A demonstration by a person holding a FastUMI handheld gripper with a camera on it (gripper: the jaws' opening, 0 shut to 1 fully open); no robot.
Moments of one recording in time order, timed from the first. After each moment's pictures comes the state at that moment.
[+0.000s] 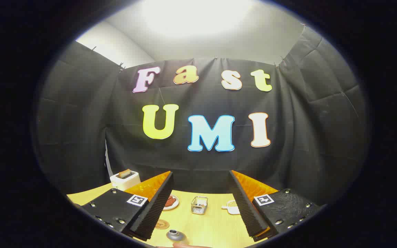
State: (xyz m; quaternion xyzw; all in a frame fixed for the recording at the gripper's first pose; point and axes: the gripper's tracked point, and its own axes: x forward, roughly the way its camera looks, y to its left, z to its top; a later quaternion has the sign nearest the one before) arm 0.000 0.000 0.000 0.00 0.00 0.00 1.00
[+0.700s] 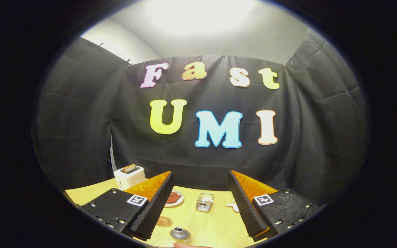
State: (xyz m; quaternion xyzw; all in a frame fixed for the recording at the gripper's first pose) arm 0.003 0.022 -0.026 -0.01 0.01 0.02 1.00
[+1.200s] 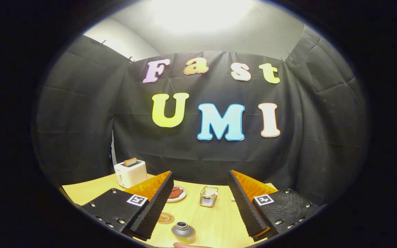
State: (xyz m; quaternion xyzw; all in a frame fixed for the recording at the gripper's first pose) arm 0.004 0.038 -0.084 -0.01 0.01 0.02 1.00
